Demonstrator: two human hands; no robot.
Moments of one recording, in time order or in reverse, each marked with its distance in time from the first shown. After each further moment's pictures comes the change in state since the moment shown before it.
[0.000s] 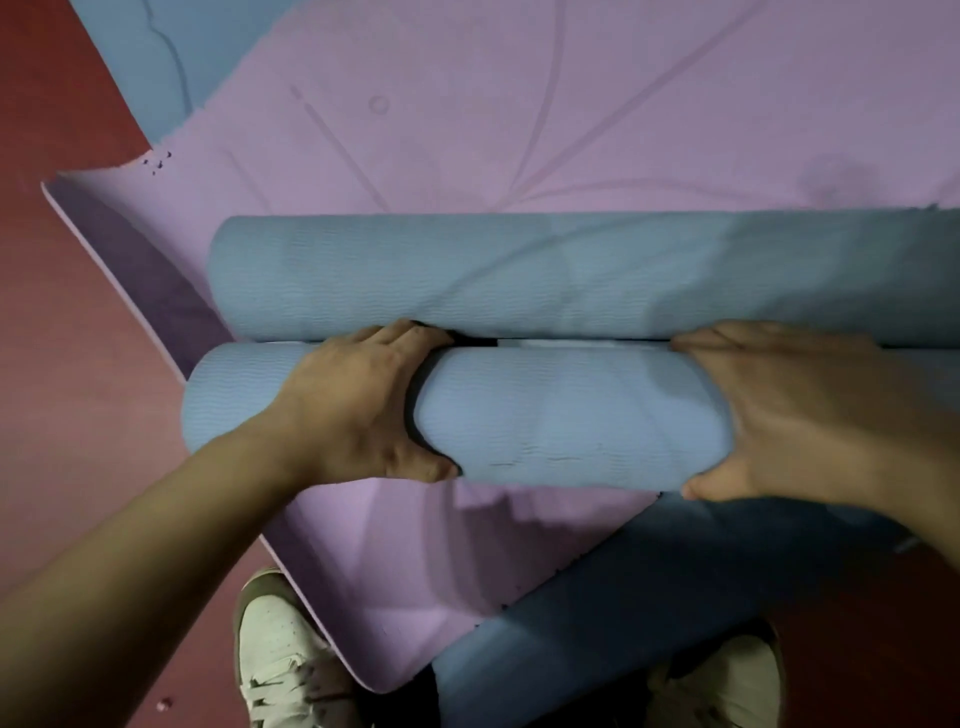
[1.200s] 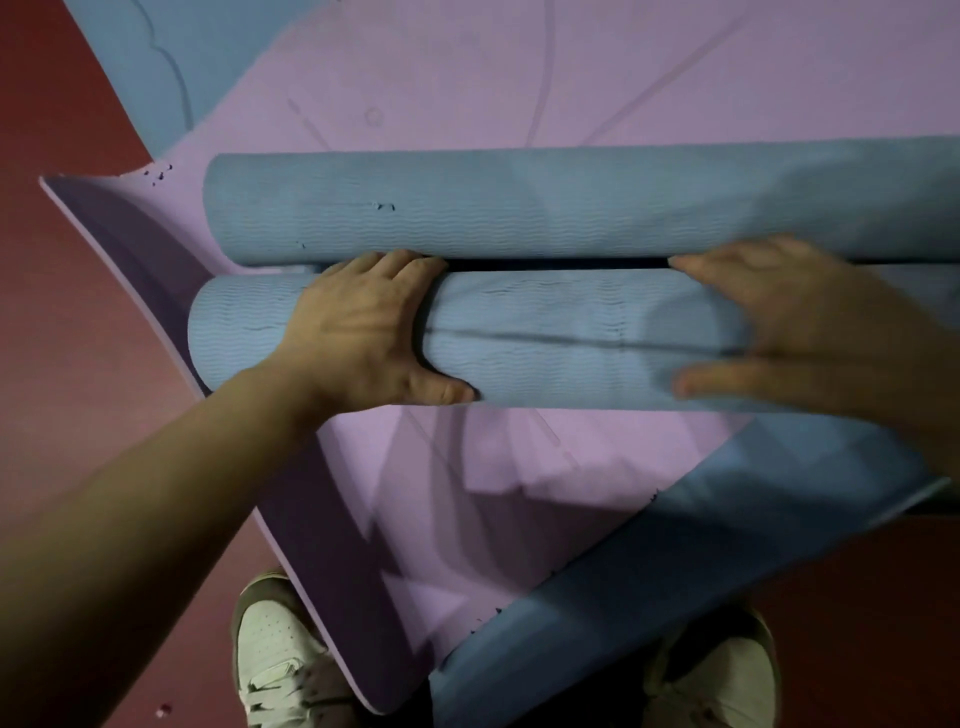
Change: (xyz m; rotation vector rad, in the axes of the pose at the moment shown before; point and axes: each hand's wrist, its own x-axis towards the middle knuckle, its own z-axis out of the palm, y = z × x) left_hand 0.040 -0.004 -0.019 0.167 0.185 -0.039; right_hand 0.041 0.053 -0.013 0.010 0.561 -0.156
